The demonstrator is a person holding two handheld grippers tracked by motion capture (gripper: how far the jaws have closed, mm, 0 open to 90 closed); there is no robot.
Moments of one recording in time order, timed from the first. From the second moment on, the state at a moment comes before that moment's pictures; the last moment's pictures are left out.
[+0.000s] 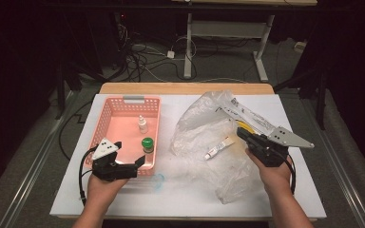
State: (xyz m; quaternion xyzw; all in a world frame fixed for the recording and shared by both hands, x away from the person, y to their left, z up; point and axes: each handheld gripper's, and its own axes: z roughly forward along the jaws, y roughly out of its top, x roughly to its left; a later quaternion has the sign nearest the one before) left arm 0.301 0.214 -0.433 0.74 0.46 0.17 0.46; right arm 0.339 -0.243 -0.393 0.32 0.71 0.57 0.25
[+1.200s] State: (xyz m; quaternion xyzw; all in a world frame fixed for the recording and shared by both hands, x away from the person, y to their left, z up) left arm 0.369 0.193 -0.405 0.77 0.46 0.14 0.41; right arm 0.339 -0.243 -0.392 0.33 0.71 0.57 0.25
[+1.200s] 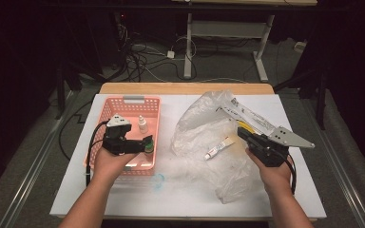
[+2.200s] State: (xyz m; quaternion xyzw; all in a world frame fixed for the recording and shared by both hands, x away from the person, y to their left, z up) left arm 0.419 0.173 -0.428 0.85 0.48 0.03 0.23; right arm 0.338 -0.244 -0.390 0.33 0.71 0.57 0.25
